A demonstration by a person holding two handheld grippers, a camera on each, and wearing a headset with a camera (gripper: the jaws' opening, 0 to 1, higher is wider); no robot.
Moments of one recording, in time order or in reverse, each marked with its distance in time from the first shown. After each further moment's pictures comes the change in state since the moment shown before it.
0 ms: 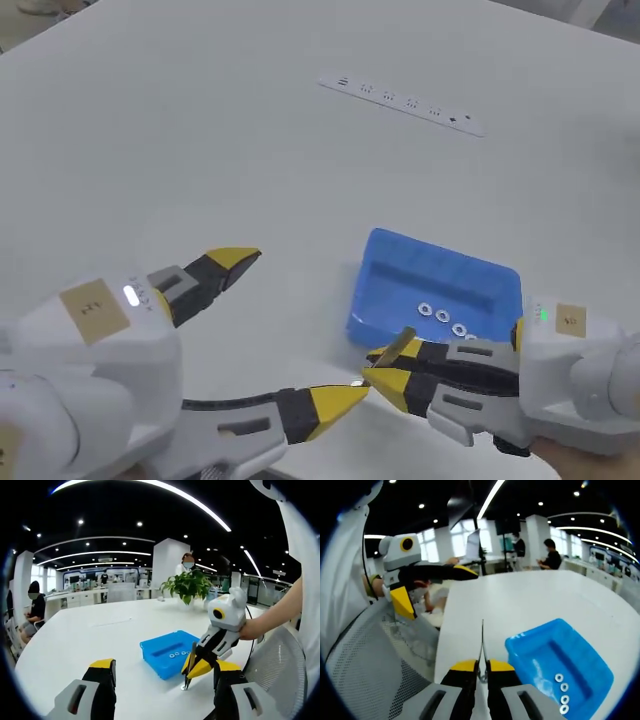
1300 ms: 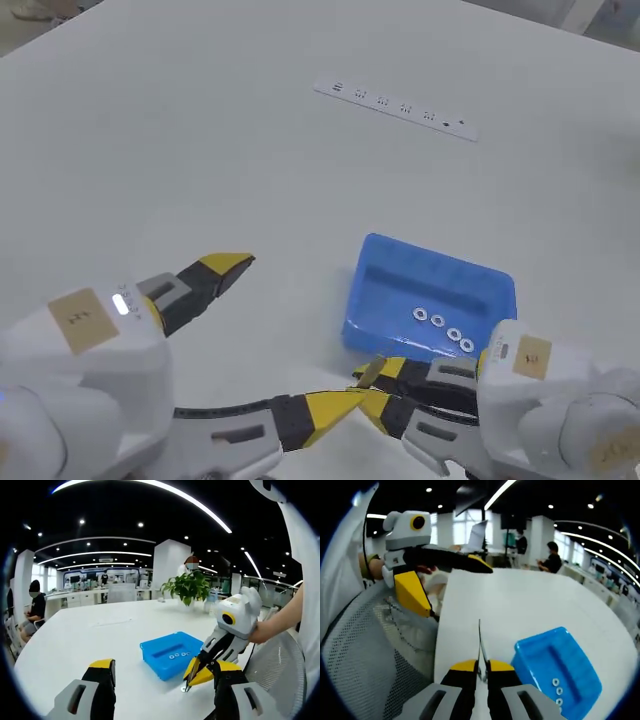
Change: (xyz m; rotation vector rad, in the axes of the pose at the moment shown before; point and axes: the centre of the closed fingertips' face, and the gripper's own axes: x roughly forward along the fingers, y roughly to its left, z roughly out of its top) left arm -0.001 0.001 0.002 -0.011 -0.010 0.001; right arm 0.008 0.018 0.001 -0.170 0.099 -0.077
